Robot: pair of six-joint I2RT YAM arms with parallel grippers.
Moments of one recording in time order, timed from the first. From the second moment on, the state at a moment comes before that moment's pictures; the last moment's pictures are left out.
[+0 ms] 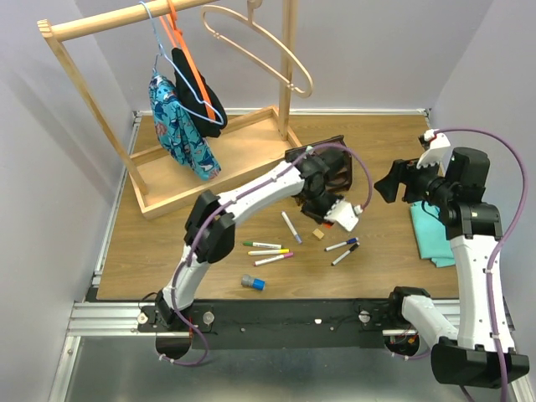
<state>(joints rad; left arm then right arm) -0.93 2.20 2.01 -1.17 0.48 1.31 -0.10 0.91 1.12 -0.76 -0.47 -0.05</state>
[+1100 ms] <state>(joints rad) -0.56 1.99 1.66 0.25 0.69 0.05 -0.10 1.18 1.26 -0.64 -0.40 -0.04</state>
